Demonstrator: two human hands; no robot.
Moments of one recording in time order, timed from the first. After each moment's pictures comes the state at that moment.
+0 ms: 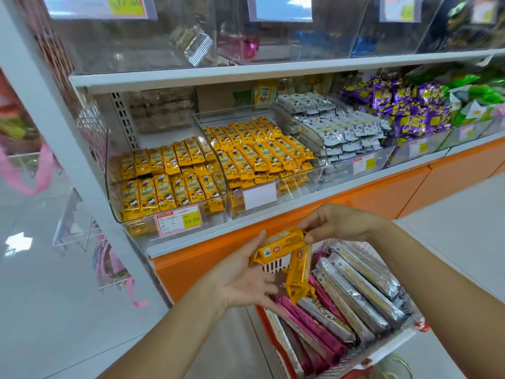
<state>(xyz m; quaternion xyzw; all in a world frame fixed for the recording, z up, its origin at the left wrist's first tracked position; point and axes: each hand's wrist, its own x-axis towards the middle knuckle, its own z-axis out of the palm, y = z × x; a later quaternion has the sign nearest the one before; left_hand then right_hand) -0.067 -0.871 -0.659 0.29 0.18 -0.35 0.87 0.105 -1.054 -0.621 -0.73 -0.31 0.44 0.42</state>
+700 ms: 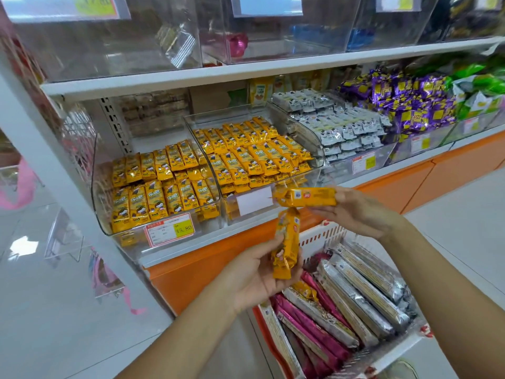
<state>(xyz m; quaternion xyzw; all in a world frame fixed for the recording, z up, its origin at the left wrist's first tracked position) -0.050 -0.898 -0.636 0.32 0.16 -0.17 0.92 0.125 -1.074 -0.613 -0.54 -0.28 0.41 0.67</state>
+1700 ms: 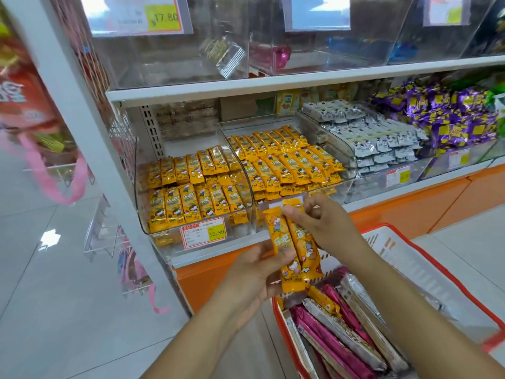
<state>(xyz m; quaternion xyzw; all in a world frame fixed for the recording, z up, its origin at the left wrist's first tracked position) -0.085 -0.867 -0.615 0.51 0.16 -0.03 0.84 0.035 -0.976 -0.589 -0.84 -0.25 0.08 0.48</state>
